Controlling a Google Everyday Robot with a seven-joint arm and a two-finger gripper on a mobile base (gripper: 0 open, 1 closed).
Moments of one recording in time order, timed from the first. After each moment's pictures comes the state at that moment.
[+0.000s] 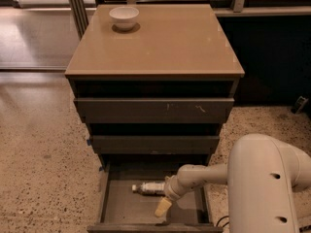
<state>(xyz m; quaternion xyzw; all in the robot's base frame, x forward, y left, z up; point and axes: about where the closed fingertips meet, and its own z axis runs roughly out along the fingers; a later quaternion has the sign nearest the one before) 0.512 -0.027 0.256 -0.55 0.80 0.20 0.16</state>
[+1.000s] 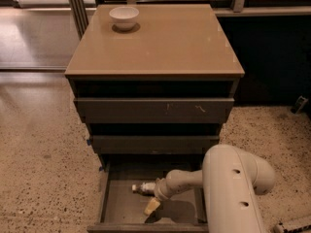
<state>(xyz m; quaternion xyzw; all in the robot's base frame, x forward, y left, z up) 0.552 0.019 0.165 -0.53 0.80 0.21 0.19</state>
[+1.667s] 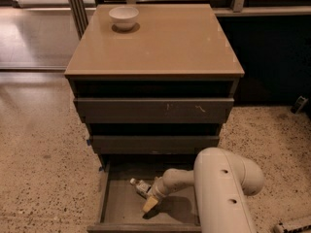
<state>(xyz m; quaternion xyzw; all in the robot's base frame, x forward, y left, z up) 0.571 0.026 0.137 -0.53 0.81 0.20 0.18</state>
